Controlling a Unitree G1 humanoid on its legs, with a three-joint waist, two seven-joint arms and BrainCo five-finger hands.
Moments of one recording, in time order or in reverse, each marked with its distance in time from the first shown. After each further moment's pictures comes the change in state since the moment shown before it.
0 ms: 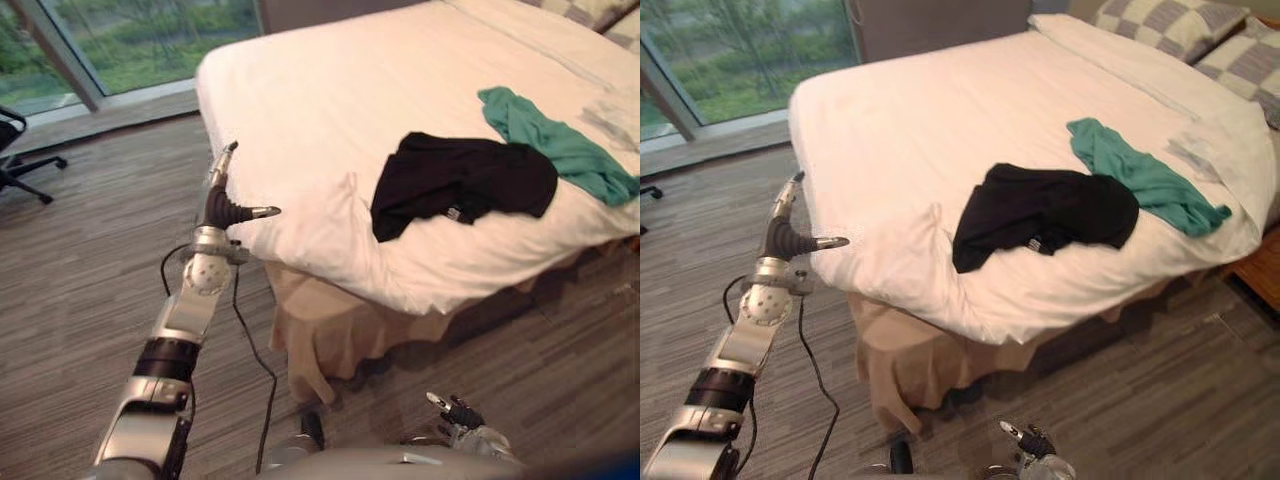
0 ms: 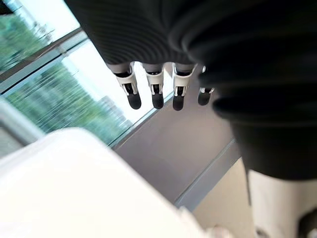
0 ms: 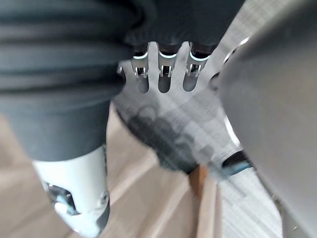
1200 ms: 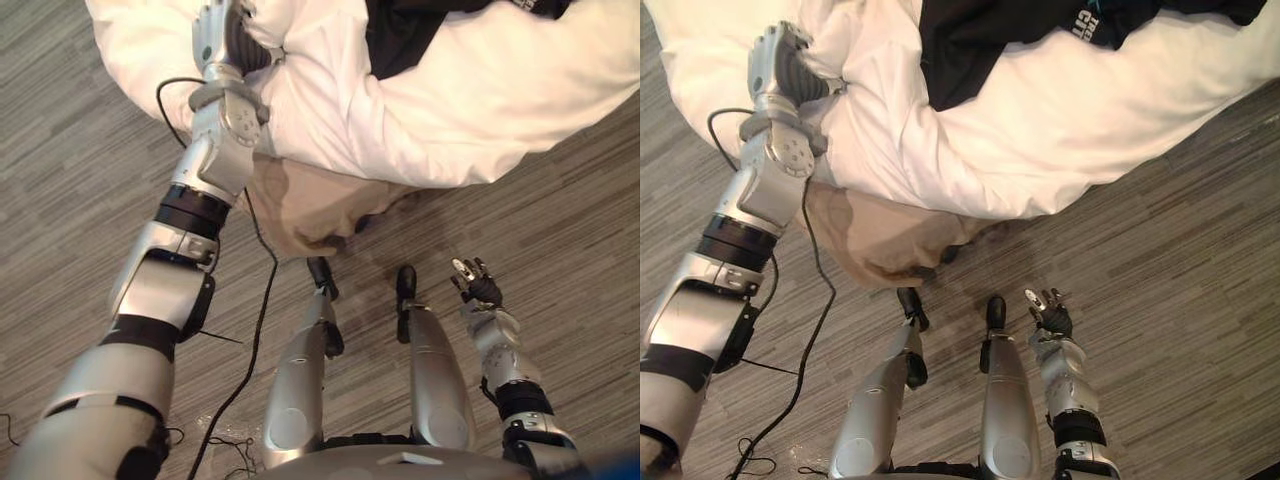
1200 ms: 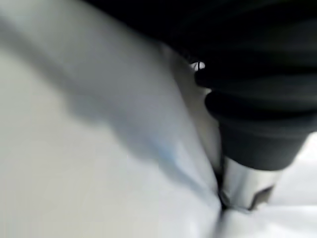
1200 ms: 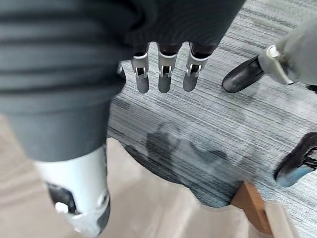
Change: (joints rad) left arm -0.623 0.063 -0.226 0.166 -0.017 0.290 0.068; right arm -0.272 -0.038 -0.056 -0.341 0.302 -0.101 -0.066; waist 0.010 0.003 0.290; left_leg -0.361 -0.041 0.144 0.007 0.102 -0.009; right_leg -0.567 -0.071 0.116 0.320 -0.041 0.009
